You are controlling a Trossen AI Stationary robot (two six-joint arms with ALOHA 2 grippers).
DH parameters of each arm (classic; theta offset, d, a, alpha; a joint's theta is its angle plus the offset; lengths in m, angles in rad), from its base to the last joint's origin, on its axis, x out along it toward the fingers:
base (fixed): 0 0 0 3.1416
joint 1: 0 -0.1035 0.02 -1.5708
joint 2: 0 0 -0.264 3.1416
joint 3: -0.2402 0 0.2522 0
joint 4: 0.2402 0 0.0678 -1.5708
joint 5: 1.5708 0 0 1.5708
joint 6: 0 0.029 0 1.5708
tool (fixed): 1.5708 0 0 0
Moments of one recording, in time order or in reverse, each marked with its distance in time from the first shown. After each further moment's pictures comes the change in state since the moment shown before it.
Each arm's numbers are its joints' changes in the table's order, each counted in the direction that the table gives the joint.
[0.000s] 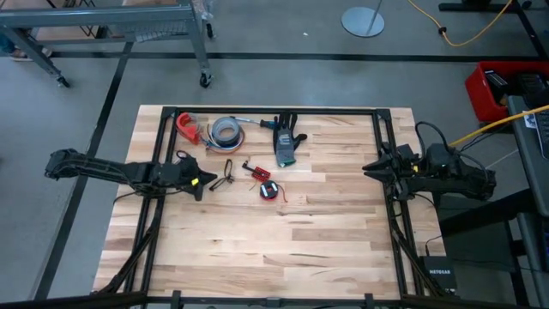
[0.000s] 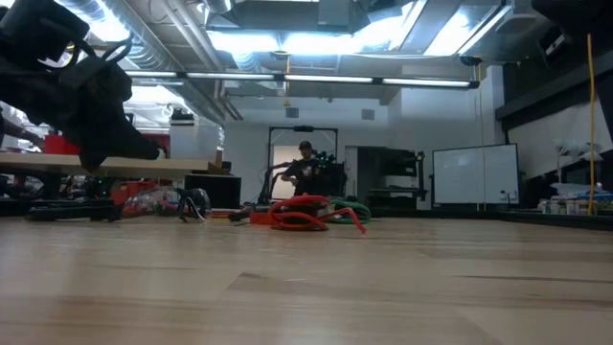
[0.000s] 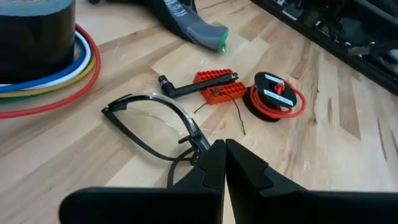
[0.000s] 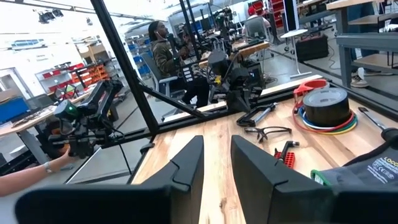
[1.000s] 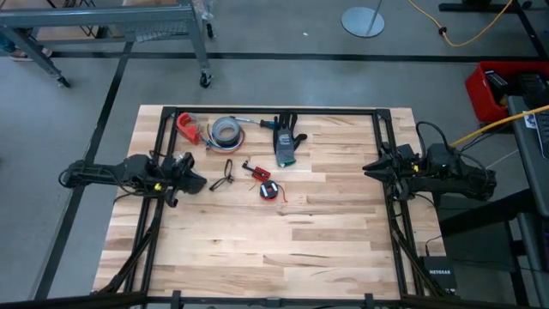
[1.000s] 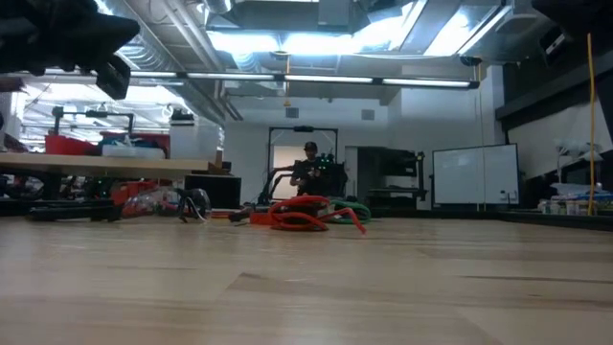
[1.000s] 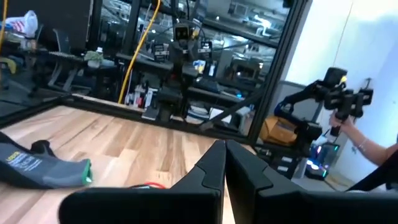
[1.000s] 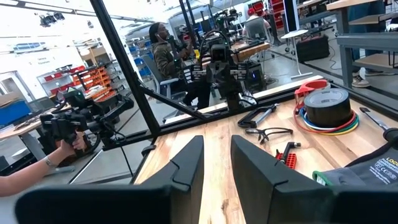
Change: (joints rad) left arm 0.000 0.420 0.001 -0.158 0.363 0.348; right arm 0.000 0.000 0.000 -0.006 0.000 0.011
